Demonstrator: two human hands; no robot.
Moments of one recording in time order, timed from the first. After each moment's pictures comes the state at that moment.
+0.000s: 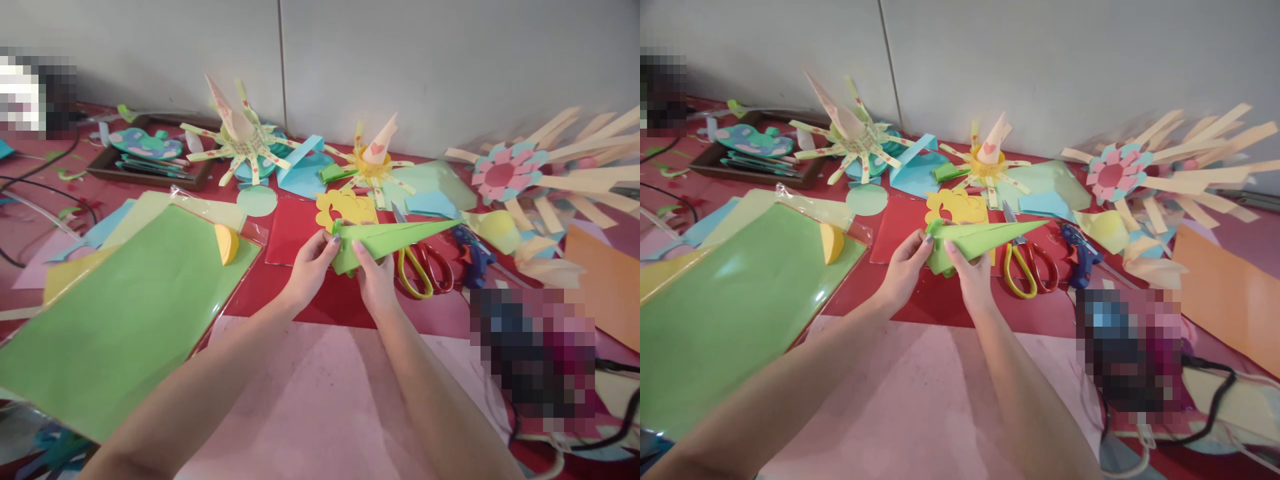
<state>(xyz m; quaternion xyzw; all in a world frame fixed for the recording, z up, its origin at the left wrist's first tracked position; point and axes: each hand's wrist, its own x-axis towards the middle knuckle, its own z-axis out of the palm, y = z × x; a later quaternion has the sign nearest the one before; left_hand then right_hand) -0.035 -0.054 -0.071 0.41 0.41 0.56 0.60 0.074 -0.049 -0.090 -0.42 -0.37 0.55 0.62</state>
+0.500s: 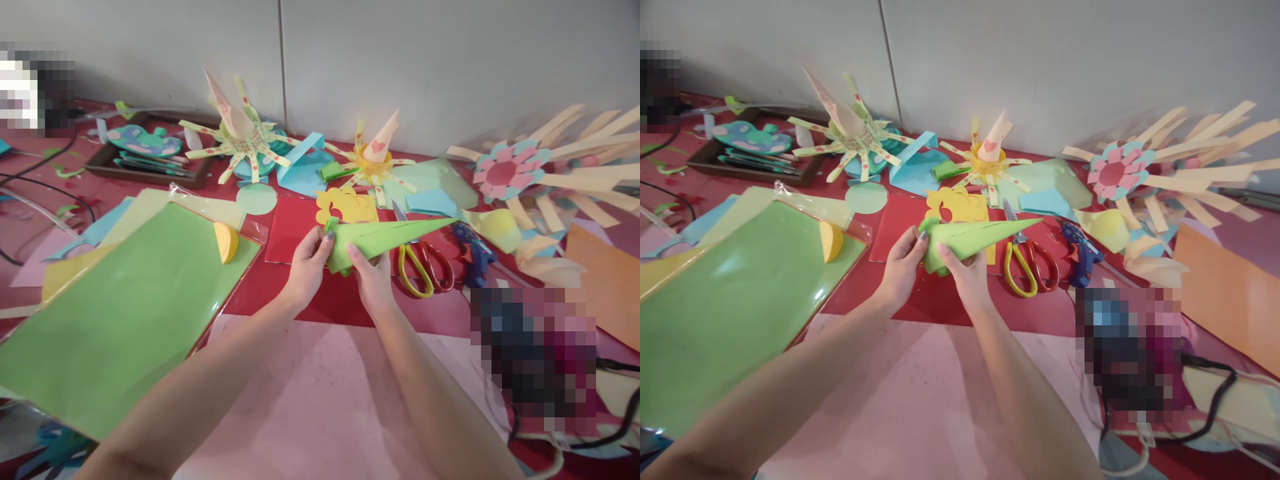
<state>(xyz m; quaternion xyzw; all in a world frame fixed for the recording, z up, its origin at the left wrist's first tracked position) -0.035 -0.053 -0.075 0.41 0.45 0.58 0.54 0.071 -0.049 -0.094 -0.44 -0.38 0.54 0.61</state>
